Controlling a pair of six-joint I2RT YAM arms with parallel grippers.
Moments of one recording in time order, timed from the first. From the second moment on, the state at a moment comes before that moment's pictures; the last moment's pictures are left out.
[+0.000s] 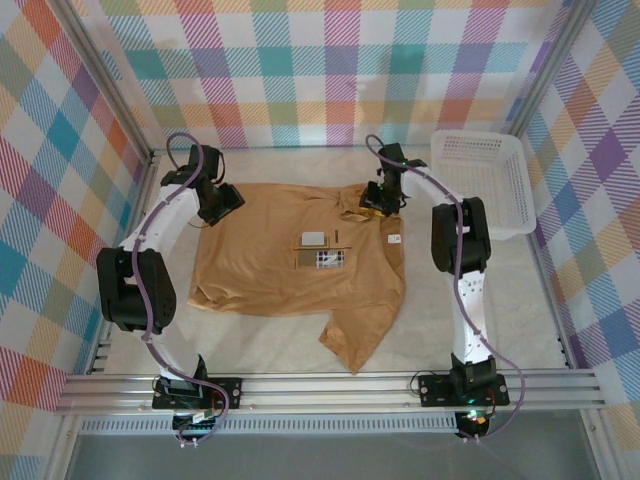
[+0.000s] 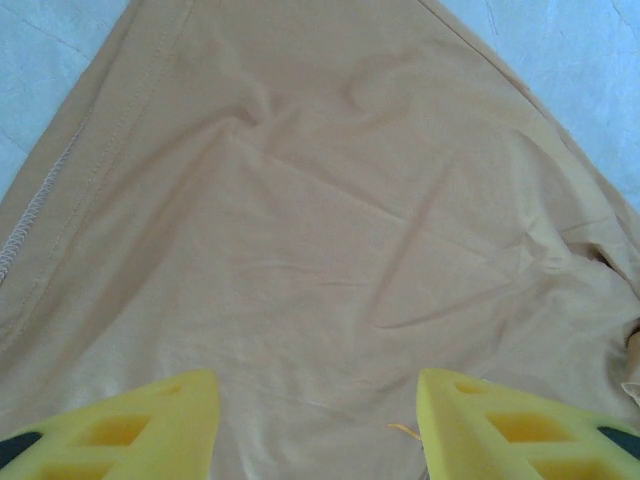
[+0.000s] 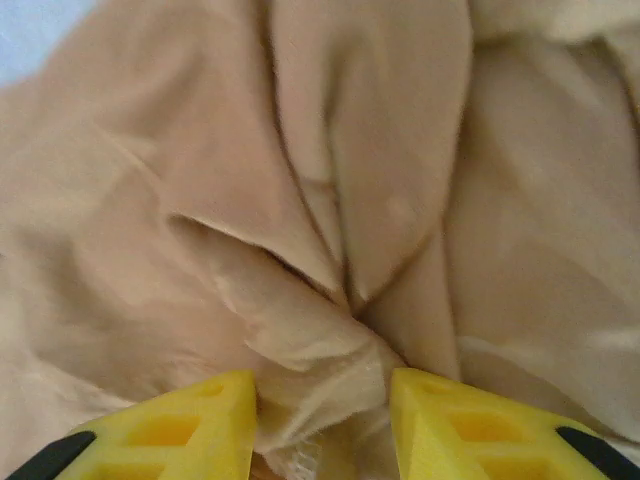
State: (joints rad) left arm -0.09 1.73 1.47 -0.82 0.04 -0.68; right arm 0.29 2.32 1.89 -0.77 -0.25 0.51
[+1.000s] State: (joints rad) left arm -0.09 1.73 1.46 -0.82 0.04 -0.68; right arm 0.29 2.29 1.87 -0.71 -0.22 0.46
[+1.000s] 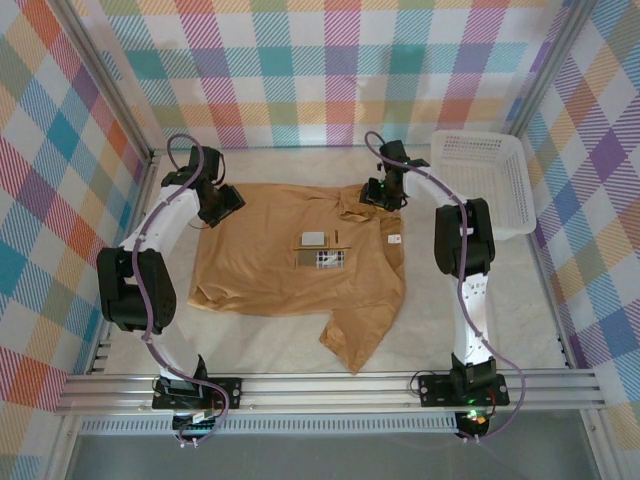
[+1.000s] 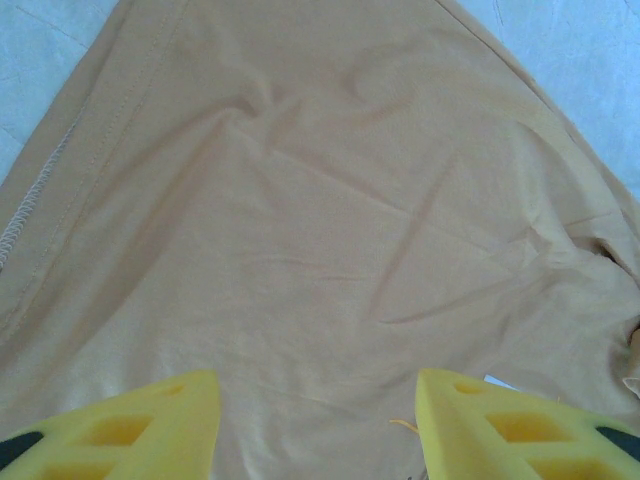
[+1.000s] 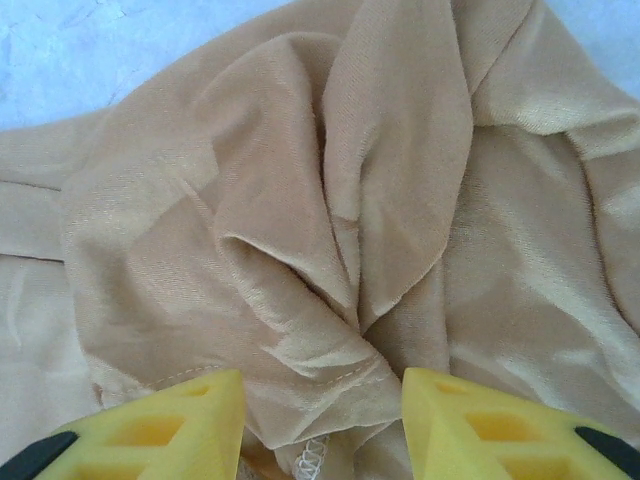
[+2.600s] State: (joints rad) left arm -0.09 1.71 1.36 -0.78 0.07 -0.69; right arm 0.24 2.73 2.85 -0.58 -0.42 0.82
